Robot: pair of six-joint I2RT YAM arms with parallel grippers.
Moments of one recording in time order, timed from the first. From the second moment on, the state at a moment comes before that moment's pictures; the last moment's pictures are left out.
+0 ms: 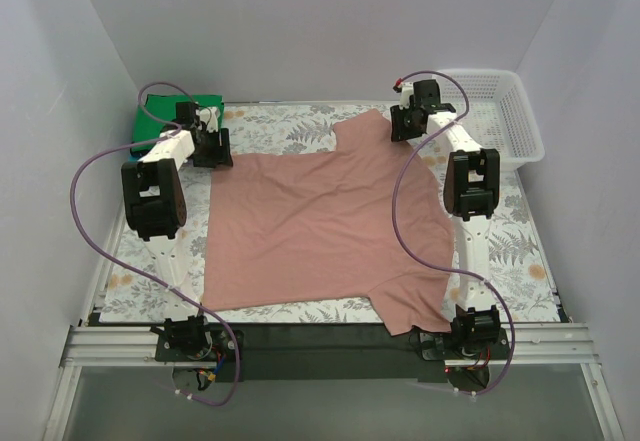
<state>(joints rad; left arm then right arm) 0.07 2.19 1.67 -0.50 0.25 0.02 0.14 2.52 2.18 -0.53 -0.24 -0.11</state>
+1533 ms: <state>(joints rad) 0.07 2.26 1.75 -0.45 0.20 -0.03 0.11 2.48 2.13 -0.55 -0.27 -0.12</state>
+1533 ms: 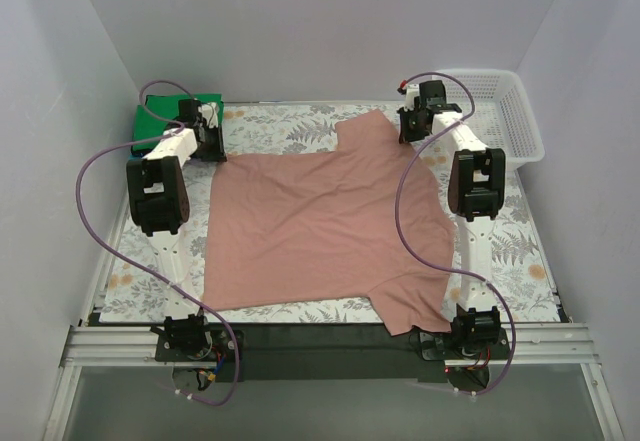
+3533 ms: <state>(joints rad) 0.06 2.19 1.75 -0.40 0.20 0.05 0.07 2.36 2.09 -0.57 -0.40 -0.14</state>
